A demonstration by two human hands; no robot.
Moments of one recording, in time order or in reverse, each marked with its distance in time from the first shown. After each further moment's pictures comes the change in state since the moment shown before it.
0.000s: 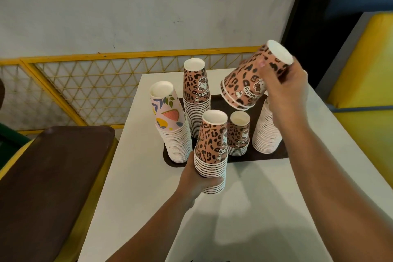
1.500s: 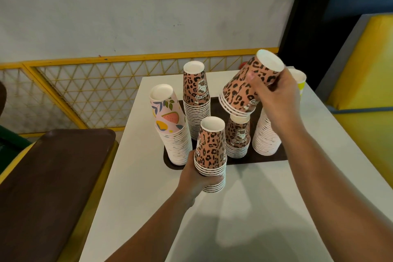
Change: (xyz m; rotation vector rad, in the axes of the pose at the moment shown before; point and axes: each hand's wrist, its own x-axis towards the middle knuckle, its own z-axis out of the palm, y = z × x) left_hand 0.005 0.005 0.000 0.007 0.017 -0.001; right_hand -0.002 0.009 0.000 -0.061 -0.080 0.017
